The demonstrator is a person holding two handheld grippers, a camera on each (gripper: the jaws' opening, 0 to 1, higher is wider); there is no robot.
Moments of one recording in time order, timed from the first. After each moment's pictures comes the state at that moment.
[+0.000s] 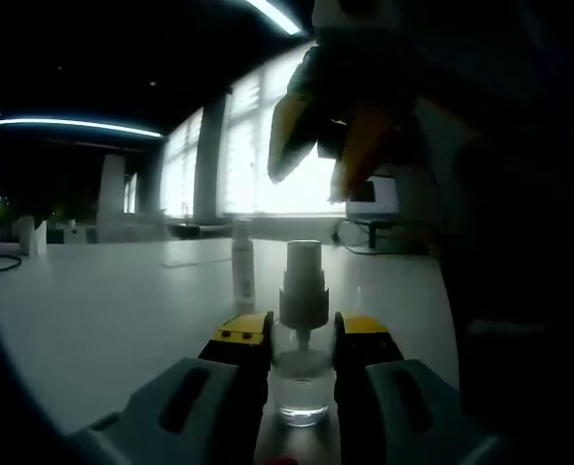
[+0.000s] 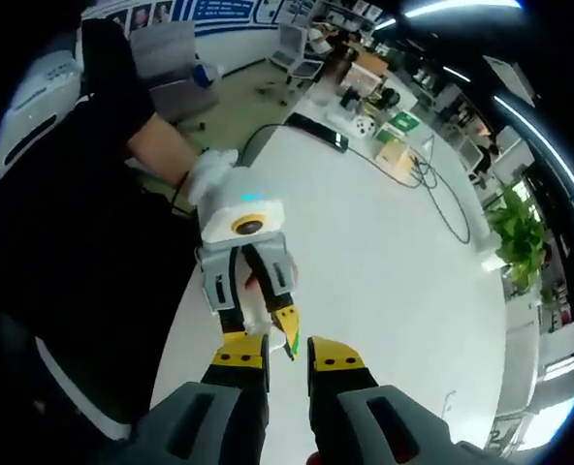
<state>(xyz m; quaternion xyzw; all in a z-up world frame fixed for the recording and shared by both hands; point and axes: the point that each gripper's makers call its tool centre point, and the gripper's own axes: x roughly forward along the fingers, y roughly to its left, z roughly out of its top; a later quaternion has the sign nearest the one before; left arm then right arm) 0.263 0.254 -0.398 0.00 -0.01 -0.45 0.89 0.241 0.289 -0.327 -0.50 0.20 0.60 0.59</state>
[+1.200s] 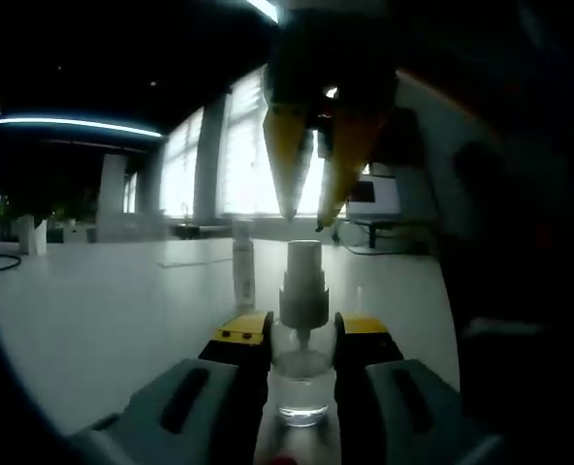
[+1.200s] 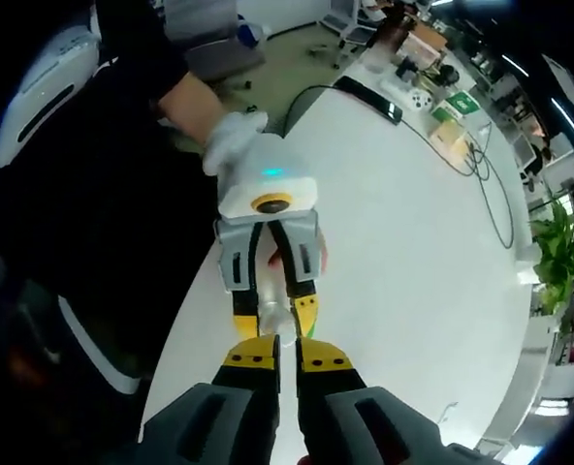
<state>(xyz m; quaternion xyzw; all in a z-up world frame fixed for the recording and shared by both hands) 0.263 0.253 -0.398 0.00 -0.01 -0.45 0.89 0.241 0.290 -0.350 -0.57 0.26 0.62 0.47</state>
